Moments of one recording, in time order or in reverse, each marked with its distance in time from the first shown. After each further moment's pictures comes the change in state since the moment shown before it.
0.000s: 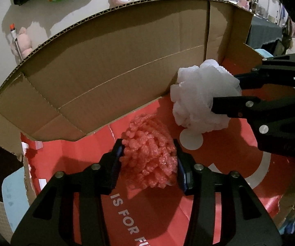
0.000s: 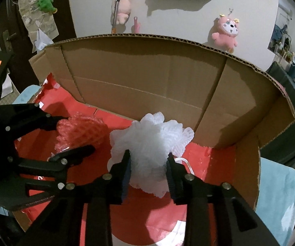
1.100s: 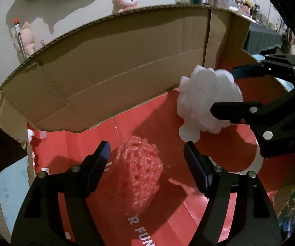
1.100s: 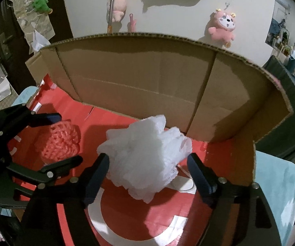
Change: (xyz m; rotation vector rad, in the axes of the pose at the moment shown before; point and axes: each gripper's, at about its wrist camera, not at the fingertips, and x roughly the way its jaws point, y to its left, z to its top) left arm -0.019 0.031 -0.016 -0.044 -0.017 -0.029; right arm -0.004 -0.006 0.003 0.029 0.022 -0.005
